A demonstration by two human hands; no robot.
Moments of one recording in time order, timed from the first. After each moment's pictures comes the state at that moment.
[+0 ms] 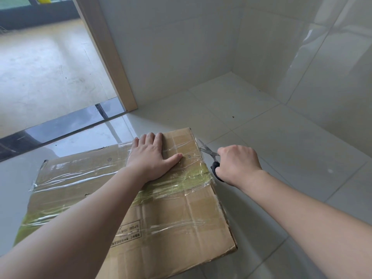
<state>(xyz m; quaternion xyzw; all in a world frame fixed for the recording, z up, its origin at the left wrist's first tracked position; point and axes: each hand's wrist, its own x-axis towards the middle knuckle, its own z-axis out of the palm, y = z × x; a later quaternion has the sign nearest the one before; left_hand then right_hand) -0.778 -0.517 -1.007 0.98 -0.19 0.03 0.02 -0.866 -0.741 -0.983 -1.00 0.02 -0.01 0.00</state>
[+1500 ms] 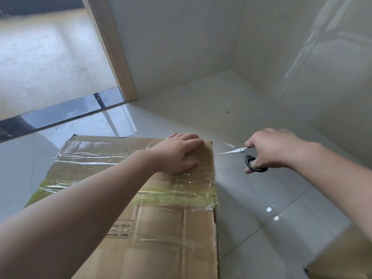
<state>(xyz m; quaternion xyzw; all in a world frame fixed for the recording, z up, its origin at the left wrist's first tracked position) -0.834 -0.564 -0.971 0.89 -0.44 -0.09 0.12 -0.916 -0.813 -0.909 -0.99 0.01 0.15 -0.05</state>
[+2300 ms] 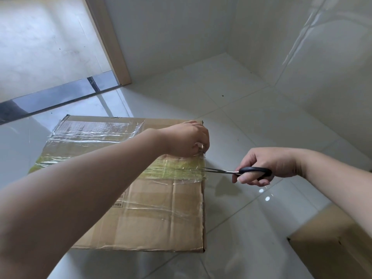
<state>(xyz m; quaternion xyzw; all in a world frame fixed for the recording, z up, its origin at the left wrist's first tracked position) -0.868 -0.603 -0.949 0.80 -0.57 -0.13 0.14 -0.976 -0.832 -0.947 -0.77 -0.01 0.48 0.43</state>
